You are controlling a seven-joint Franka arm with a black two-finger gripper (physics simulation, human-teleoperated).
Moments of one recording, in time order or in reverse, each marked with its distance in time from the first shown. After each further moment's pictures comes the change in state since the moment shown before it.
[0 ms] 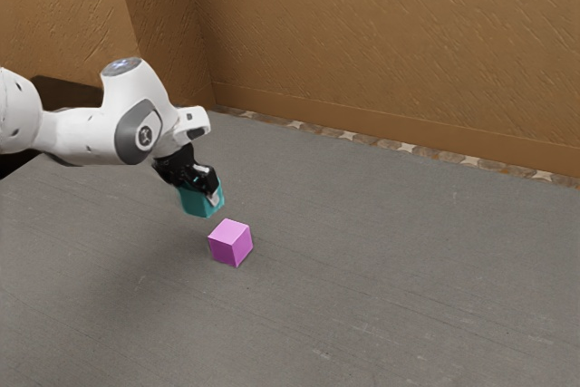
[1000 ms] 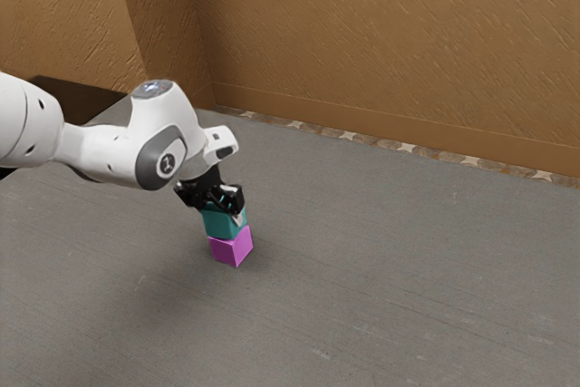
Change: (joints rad) arm -0.041 0.010 -0.058 -0.063 0.066 0.070 -0.266
